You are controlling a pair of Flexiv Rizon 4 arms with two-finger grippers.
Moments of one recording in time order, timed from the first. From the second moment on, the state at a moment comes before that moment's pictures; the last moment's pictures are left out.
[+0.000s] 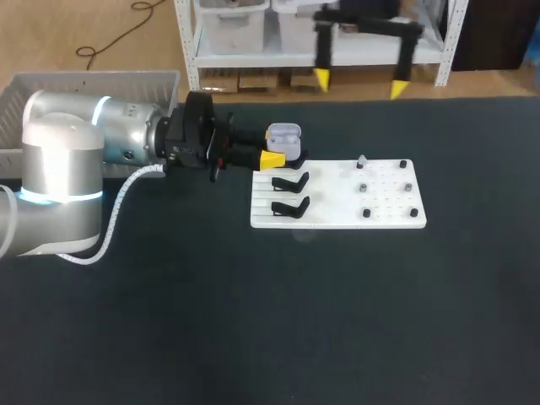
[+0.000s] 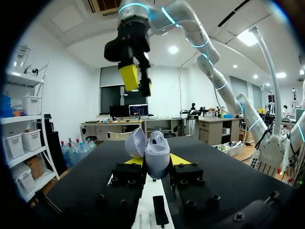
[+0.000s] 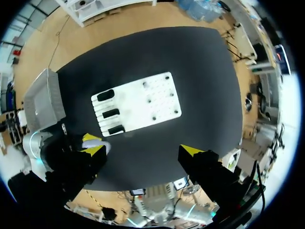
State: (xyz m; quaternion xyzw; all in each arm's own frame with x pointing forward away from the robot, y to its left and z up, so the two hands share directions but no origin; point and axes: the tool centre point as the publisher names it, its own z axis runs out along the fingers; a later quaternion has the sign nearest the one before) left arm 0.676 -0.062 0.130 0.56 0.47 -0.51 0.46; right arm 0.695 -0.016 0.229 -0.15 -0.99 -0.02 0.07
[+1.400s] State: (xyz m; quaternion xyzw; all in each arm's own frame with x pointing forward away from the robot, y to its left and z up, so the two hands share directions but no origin) left arm 0.676 -0.062 0.130 0.56 0.47 -0.51 0.46; right arm 0.755 -0.078 0.211 -0.07 -0.98 -0.17 0.00
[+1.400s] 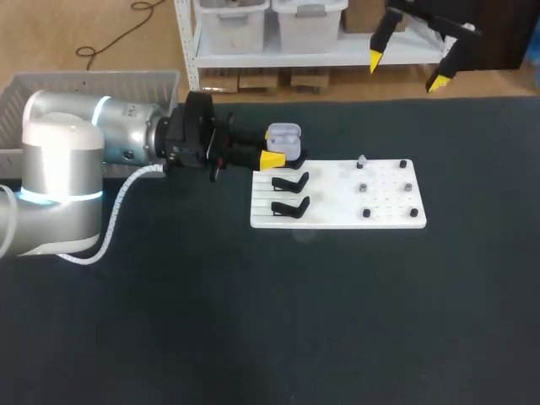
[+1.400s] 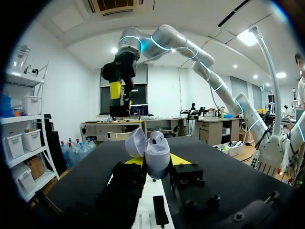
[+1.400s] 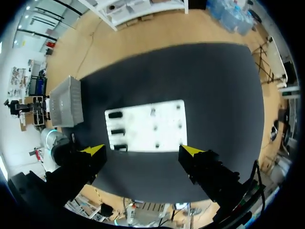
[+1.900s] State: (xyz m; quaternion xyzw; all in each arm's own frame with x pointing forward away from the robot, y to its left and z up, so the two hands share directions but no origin) left arm 0.676 -0.062 0.130 0.56 0.47 -0.51 0.46; right arm 0.759 -0.085 0.159 -0.11 -0.99 -0.07 -0.01
